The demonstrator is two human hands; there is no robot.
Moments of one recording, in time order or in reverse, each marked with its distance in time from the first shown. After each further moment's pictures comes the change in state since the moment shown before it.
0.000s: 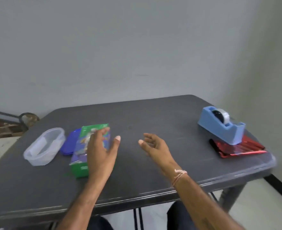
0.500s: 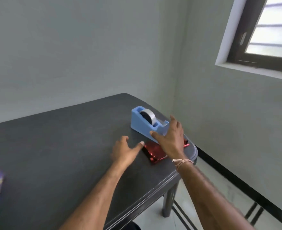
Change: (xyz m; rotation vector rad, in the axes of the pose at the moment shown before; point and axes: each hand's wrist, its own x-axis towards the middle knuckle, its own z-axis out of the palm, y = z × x) left_hand -0.054 0.143 0.305 0.056 -0.855 -0.113; right_hand 0.001 0.021 -0.295 -0.605 0.806 0.082
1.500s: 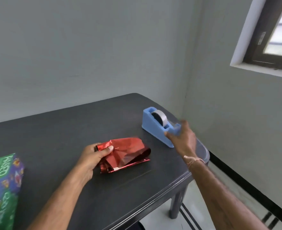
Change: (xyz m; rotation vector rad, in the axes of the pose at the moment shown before) left_hand 0.002 -0.059 -0.086 -0.637 -0.025 -0.206; right_hand 0.023 0.021 -0.005 -0.006 0.028 0.062
